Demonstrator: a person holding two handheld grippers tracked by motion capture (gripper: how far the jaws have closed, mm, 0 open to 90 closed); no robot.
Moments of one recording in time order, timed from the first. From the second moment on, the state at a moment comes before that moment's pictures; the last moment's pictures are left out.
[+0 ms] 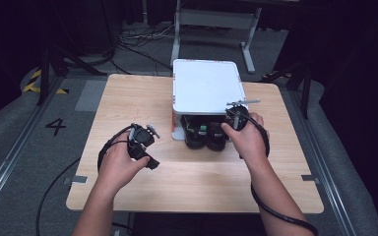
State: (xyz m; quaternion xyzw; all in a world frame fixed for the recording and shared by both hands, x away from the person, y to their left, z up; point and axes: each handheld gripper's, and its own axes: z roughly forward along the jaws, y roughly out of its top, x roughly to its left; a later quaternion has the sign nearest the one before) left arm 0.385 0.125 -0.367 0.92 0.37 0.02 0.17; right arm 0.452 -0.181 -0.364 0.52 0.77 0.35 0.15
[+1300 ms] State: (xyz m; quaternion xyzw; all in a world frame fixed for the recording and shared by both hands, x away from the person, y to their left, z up) left arm 0.395 0.093 -0.386 0.89 0.41 0.07 0.19; right arm 0.384 -0.279 -0.387 0.41 0.84 0.32 0.14
